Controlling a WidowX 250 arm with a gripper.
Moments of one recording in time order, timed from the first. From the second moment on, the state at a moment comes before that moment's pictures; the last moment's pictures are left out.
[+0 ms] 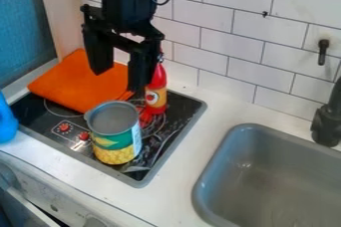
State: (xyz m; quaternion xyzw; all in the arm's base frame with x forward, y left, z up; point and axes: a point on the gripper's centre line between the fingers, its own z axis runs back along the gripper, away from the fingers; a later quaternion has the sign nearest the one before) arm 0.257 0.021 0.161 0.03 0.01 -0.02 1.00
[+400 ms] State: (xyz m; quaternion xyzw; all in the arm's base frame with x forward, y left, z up) arm 0.281 0.021 0.153 0.03 0.01 -0.01 1.00
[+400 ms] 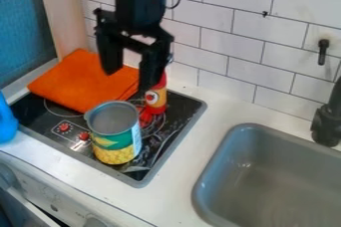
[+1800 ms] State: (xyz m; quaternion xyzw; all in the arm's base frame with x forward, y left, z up) arm 0.366 0.048 0.124 0.07 0.04 0.02 1.00
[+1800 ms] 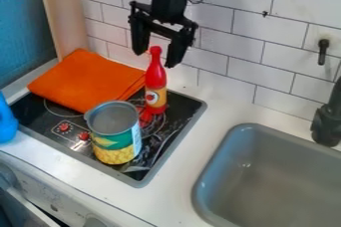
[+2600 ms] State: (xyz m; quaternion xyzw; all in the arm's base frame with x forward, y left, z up) arm 0.358 0.057 0.121 0.04 0.05 0.04 1.00
